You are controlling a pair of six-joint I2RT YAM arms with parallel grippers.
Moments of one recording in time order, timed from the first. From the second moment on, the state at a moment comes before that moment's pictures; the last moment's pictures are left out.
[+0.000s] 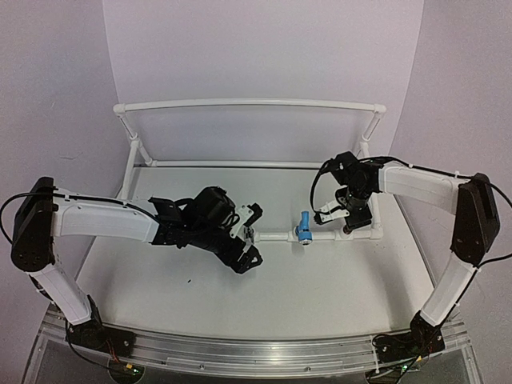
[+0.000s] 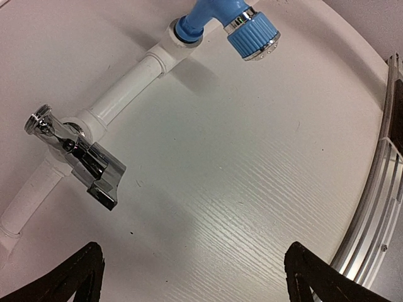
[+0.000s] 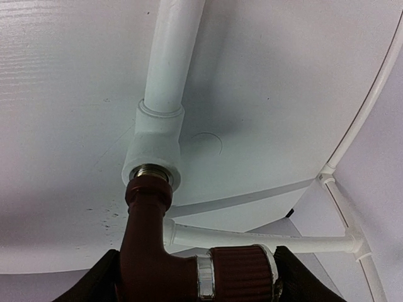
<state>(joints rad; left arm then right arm) -1.02 1.64 1.09 -0.26 0.08 -0.18 0.52 1.74 1.35 -0.84 0.42 -1.33</state>
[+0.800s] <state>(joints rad) -1.02 1.64 1.11 -0.26 0.08 -0.18 0.48 1.78 1.44 -0.96 0.37 -0.79</state>
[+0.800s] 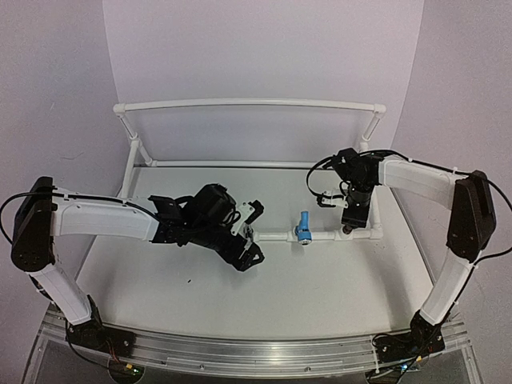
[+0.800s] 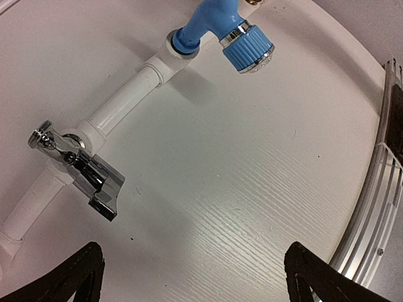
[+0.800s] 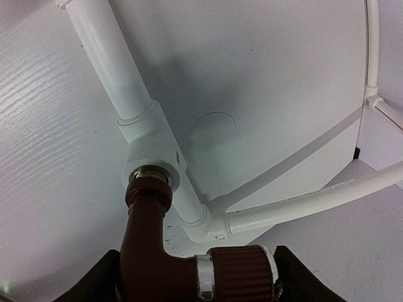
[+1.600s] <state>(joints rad) -1.02 1.67 1.15 -0.26 0.08 -0.19 0.47 1.83 1.52 -1.07 0.31 -0.39</state>
